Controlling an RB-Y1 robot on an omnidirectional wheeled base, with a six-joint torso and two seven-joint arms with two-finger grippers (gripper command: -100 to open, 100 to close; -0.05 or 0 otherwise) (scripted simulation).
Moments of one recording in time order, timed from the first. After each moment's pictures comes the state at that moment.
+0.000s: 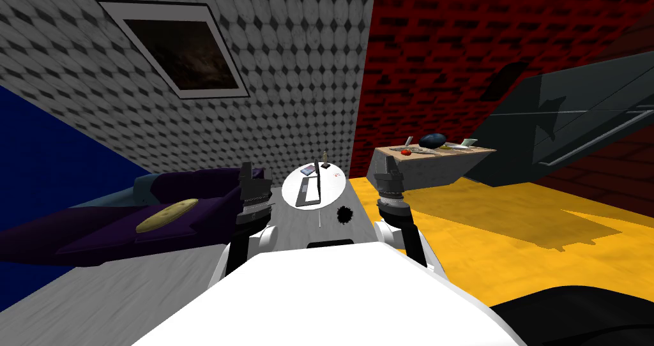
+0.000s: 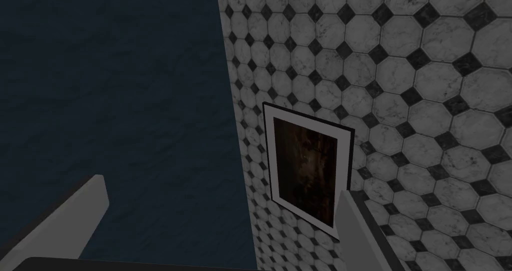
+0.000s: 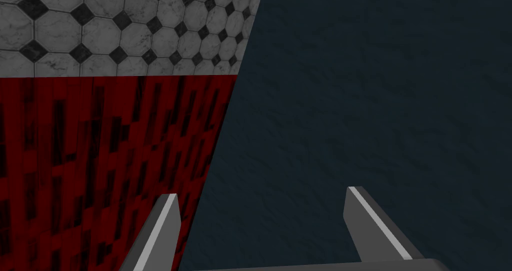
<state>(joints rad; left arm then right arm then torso) 0.45 -0.04 0.01 -2.37 -0.11 -0.40 0.03 0.50 -0.01 0.03 -2.36 0.06 -0.53 0.11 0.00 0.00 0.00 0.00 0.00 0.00</state>
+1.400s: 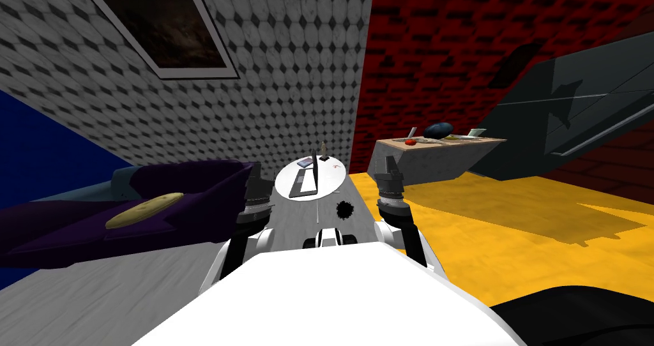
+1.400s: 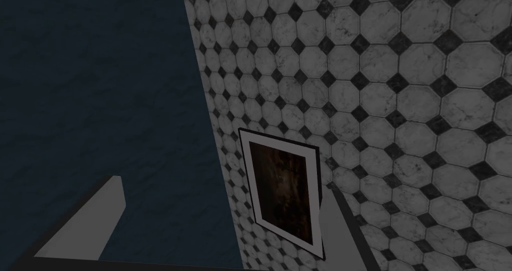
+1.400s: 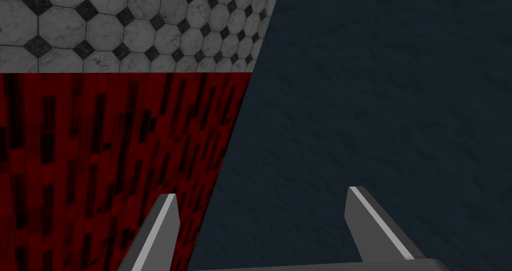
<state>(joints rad) 0.46 0.07 0.01 -2.36 -0.12 -0.37 0.03 0.50 -0.01 0.03 -2.36 0.06 -0.53 0.11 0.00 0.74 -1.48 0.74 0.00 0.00</state>
